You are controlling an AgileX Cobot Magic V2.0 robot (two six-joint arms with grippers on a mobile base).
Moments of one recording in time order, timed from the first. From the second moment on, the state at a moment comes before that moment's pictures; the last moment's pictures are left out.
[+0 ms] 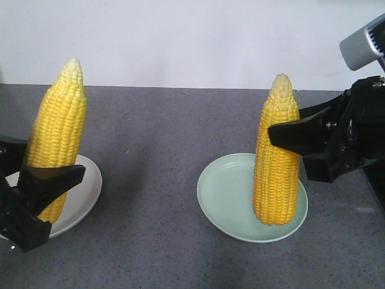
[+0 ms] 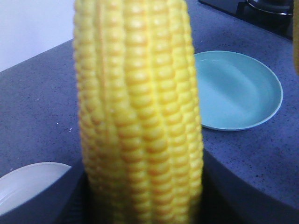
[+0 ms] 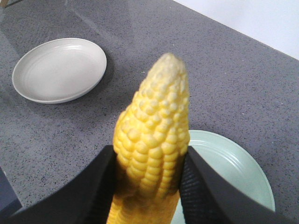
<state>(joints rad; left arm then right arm) -0.49 0.85 -0.84 -0.23 0.59 0.32 0.27 1.04 -1.09 0.61 0.85 -0.66</state>
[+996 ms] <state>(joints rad) -0.49 0.85 -0.84 -0.23 0.59 0.32 0.27 1.04 -1.09 0.61 0.85 -0.66</state>
